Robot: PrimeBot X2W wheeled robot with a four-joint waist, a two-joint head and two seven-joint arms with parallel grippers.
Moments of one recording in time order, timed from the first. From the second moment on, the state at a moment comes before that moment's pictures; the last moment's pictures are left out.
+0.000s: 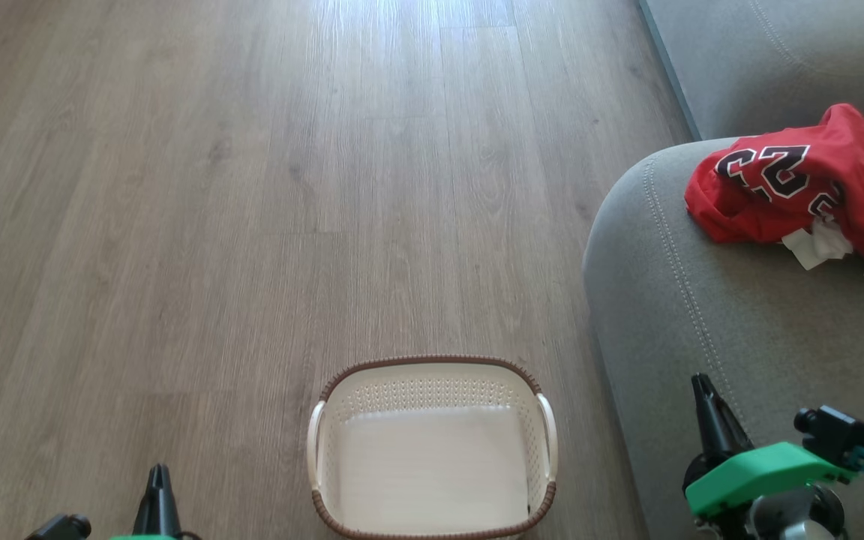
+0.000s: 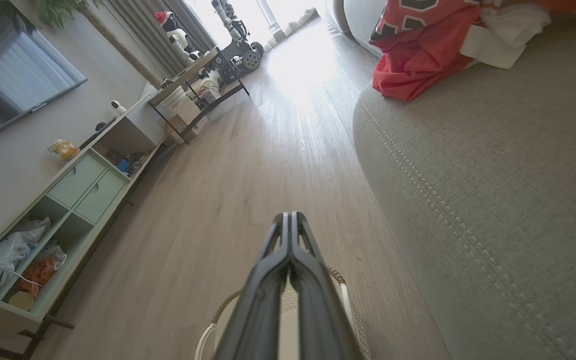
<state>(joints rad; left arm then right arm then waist) 0.08 0.18 -0.21 0.24 -0.86 0.17 -0.13 0.01 -0.05 0.00 0.36 0.63 0.13 -0.13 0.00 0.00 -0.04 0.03</state>
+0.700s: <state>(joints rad) 0.05 0.15 -0.14 0.23 -1.04 0.12 -0.08 -0.01 -0.05 -0.03 0.35 0.86 0.13 -0.08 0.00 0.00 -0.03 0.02</state>
